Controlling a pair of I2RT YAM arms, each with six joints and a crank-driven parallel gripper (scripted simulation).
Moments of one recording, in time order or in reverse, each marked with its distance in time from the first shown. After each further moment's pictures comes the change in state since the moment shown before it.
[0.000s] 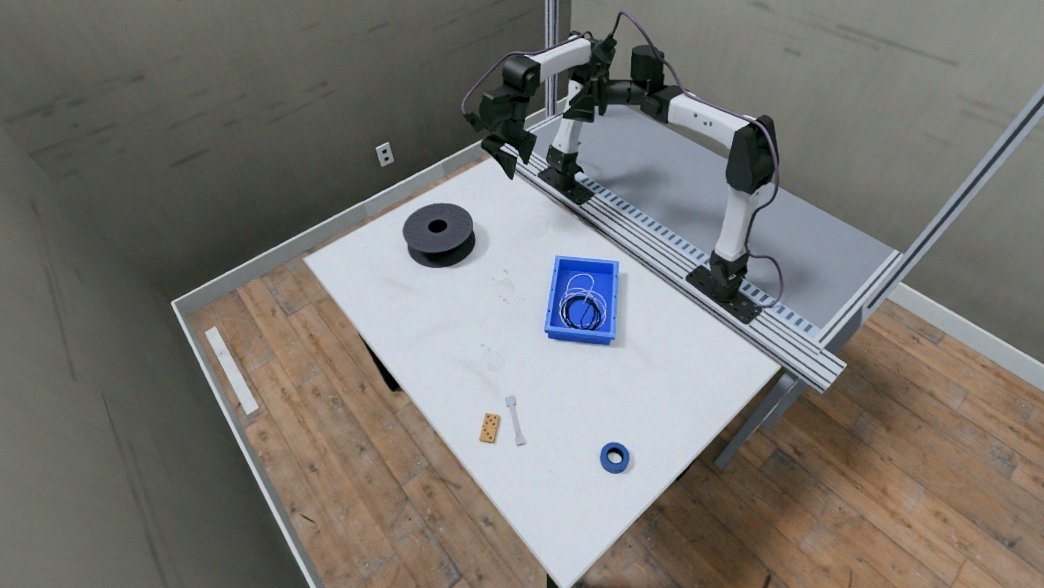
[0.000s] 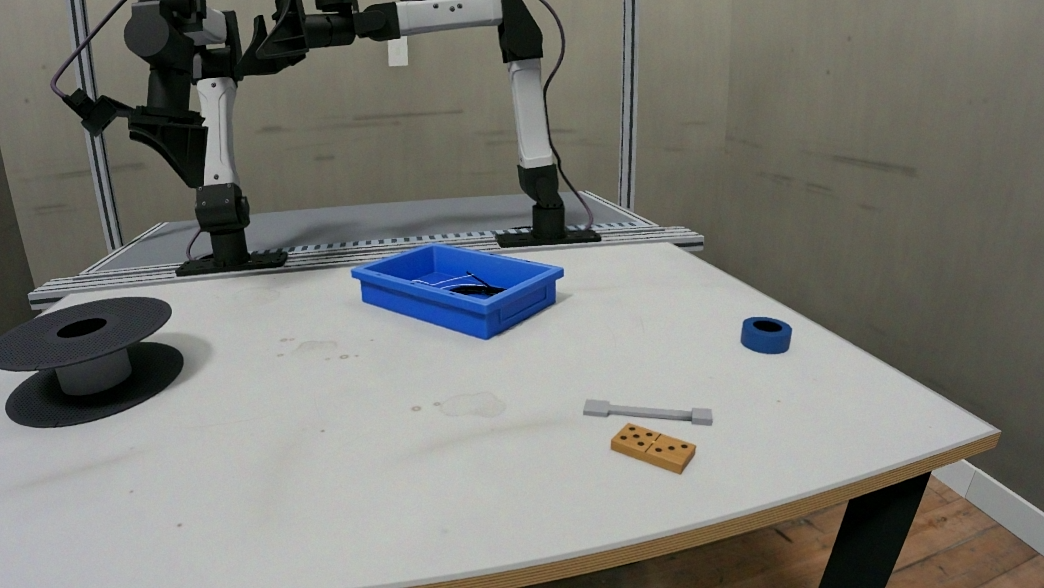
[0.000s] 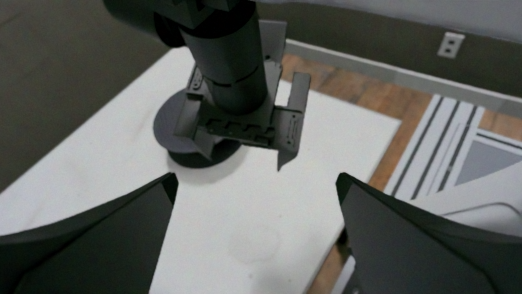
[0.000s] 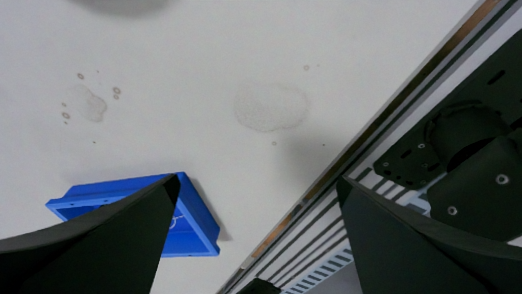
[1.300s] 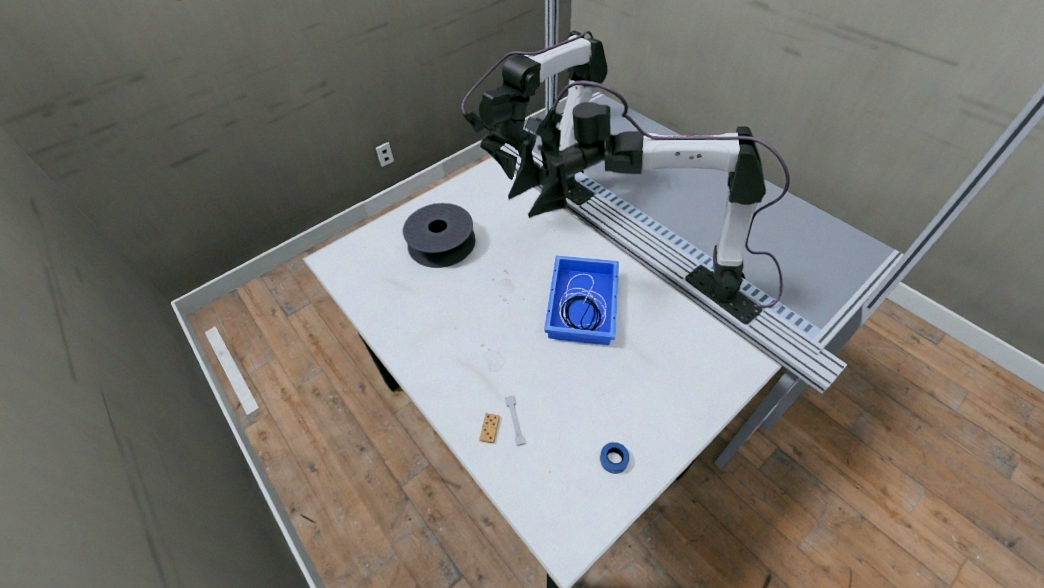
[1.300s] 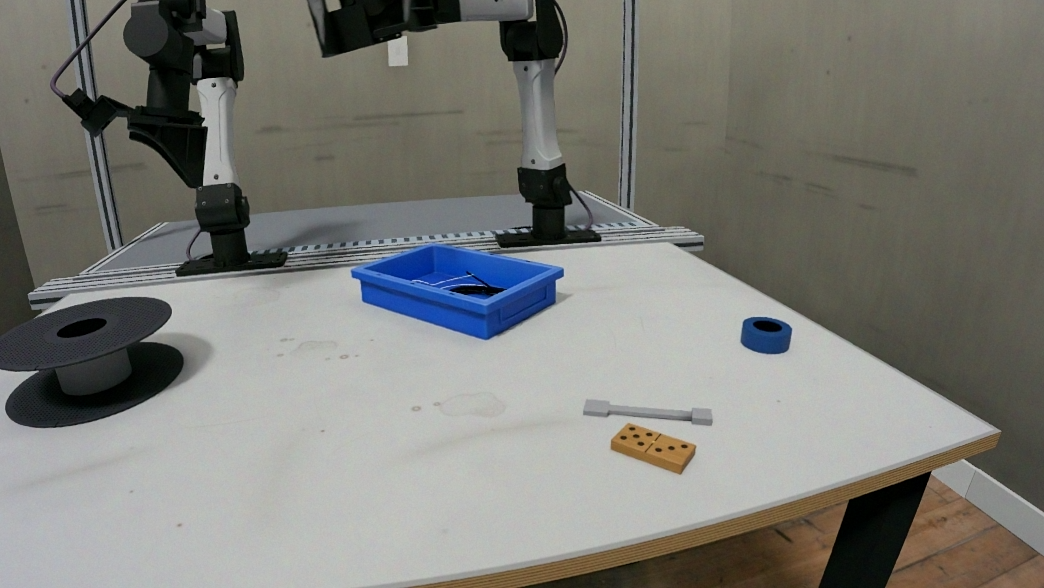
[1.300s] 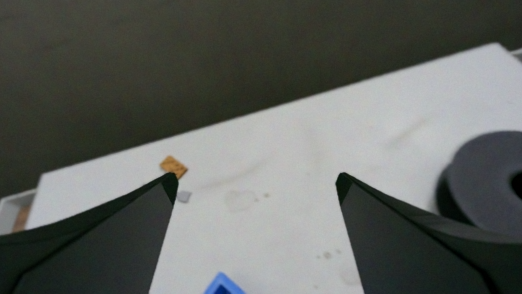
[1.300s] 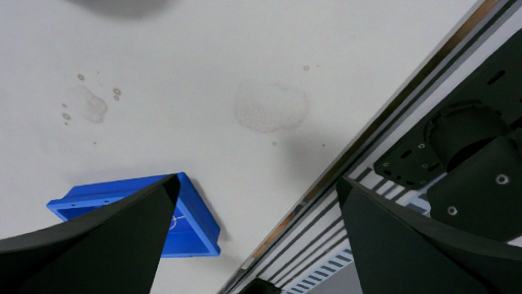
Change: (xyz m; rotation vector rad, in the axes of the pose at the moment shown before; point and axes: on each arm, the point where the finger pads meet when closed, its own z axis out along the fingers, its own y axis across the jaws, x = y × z) left arm 0.073 0.364 0.041 -0.724 0.154 -0.058; right arm -0.001 0.000 0.000 0.001 0.000 0.003
